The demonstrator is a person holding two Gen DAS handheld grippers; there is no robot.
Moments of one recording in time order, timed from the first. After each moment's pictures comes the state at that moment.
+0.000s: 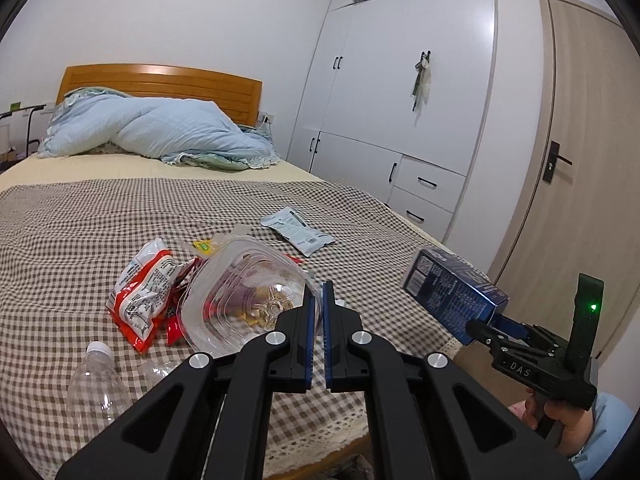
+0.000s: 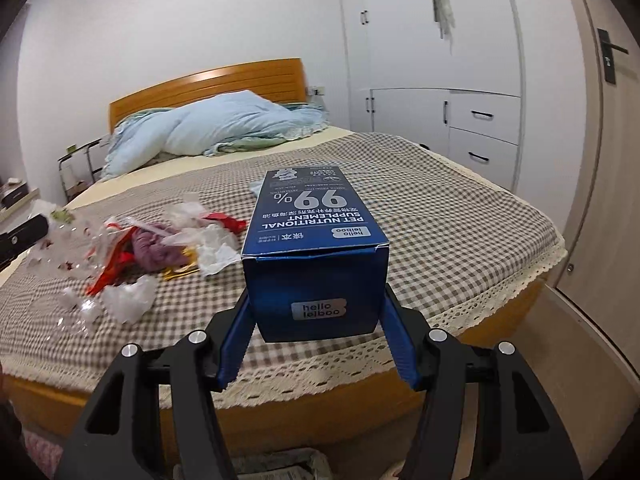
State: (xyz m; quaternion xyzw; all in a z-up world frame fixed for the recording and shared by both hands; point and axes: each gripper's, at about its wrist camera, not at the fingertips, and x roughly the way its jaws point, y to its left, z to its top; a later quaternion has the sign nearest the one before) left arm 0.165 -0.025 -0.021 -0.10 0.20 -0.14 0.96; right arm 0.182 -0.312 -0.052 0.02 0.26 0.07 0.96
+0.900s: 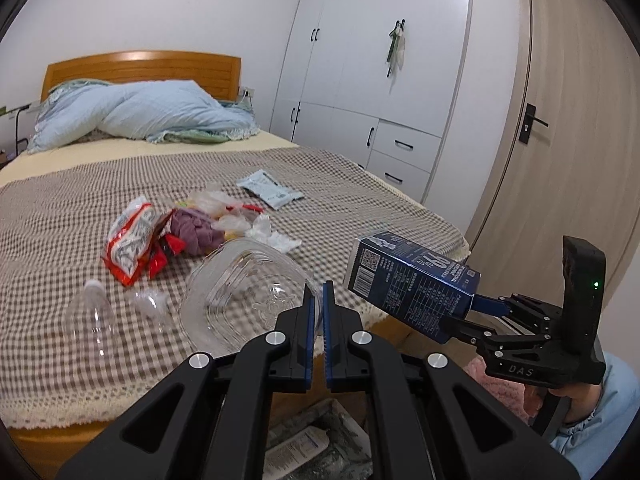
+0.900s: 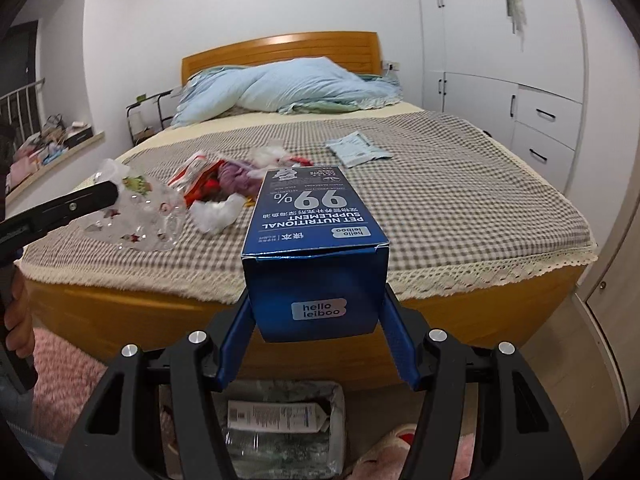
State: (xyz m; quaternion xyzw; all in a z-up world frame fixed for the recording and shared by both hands) left arm 0.090 -0.062 -0.029 -0.07 0.26 -0.17 0.95; right arm 0.108 -0.310 -0.051 -0.03 0.31 0.19 0.93
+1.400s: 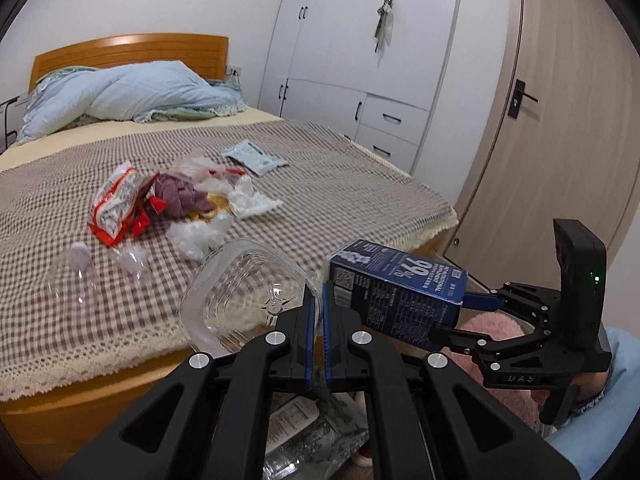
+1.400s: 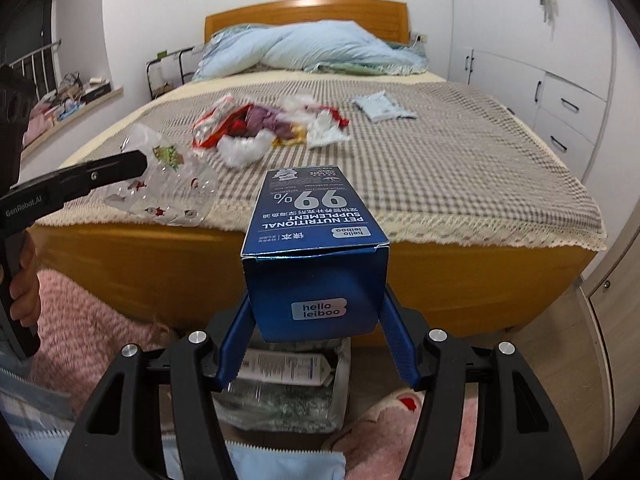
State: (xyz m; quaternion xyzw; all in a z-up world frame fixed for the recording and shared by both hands) left arm 0.066 -0.078 -0.056 -0.06 0.30 -0.19 0.93; right arm 0.079 -0.304 -0.078 -0.07 0.38 0.23 0.90
